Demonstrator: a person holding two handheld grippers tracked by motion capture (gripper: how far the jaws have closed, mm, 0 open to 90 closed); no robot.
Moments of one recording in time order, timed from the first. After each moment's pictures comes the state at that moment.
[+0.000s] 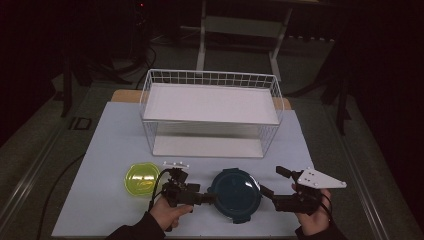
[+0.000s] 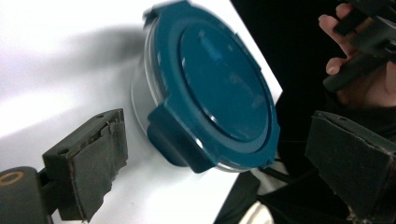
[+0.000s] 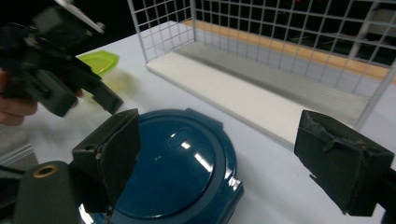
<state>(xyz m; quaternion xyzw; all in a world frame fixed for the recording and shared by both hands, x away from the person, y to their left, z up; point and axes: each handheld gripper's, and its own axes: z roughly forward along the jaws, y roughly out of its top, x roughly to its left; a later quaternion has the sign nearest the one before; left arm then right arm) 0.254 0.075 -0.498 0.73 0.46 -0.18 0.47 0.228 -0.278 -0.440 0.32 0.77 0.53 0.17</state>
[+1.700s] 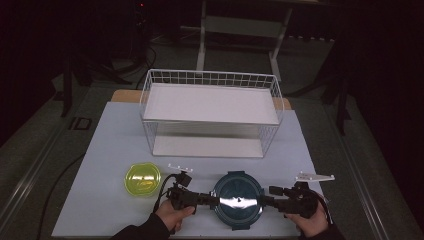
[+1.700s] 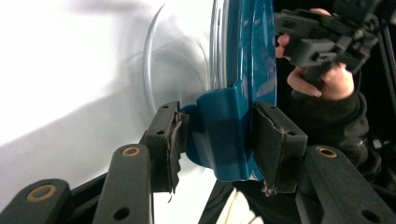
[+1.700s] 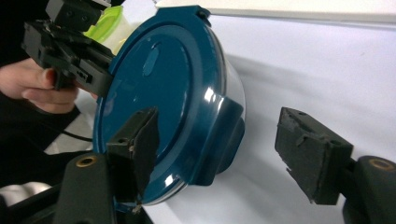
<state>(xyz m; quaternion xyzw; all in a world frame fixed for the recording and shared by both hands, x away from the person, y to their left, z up) 0.261 0.070 -0.526 0.72 0.44 -0.26 0.47 0.245 -0.300 -0.489 0.43 0.76 0.48 -0.05</state>
